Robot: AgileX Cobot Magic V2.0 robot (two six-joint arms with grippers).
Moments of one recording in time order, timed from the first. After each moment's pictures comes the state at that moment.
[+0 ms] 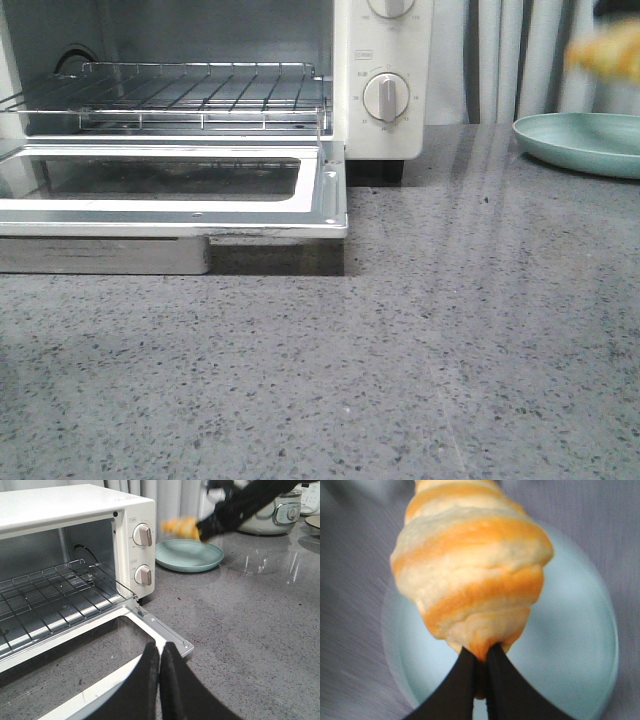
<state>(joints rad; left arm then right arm) -0.32 0.44 -0.54 -0.92 0.61 1.01 0.02 1.47 -1.18 -0.18 0.37 0.26</state>
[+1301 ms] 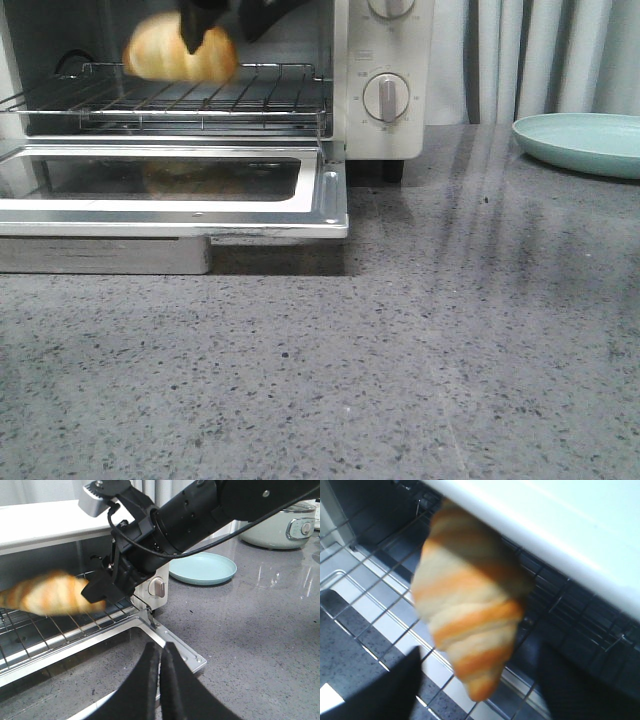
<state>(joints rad) -0.32 0.44 -0.54 -0.94 0.54 1.01 0.77 1.79 -1.63 -0.34 0.55 0.26</state>
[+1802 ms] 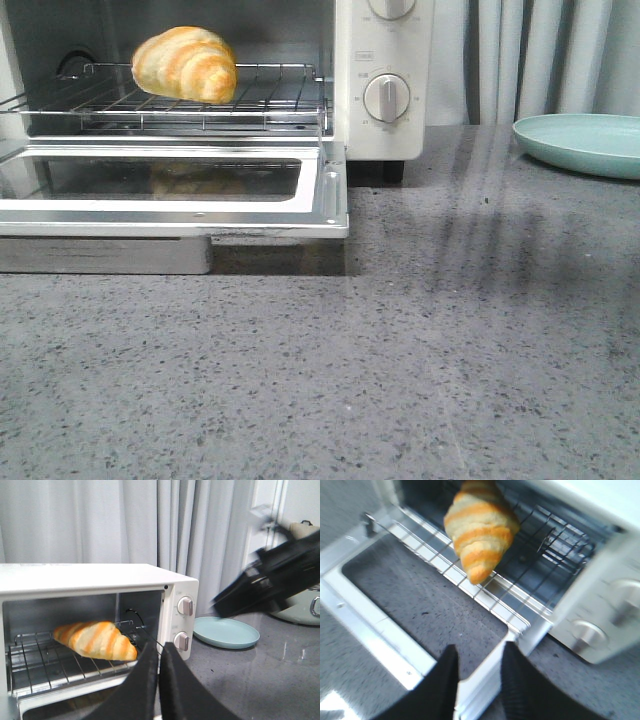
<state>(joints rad) -0.32 0.11 -0.41 -0.89 0.38 0.83 0.83 1.22 -1.21 -0.31 0.63 0.26</state>
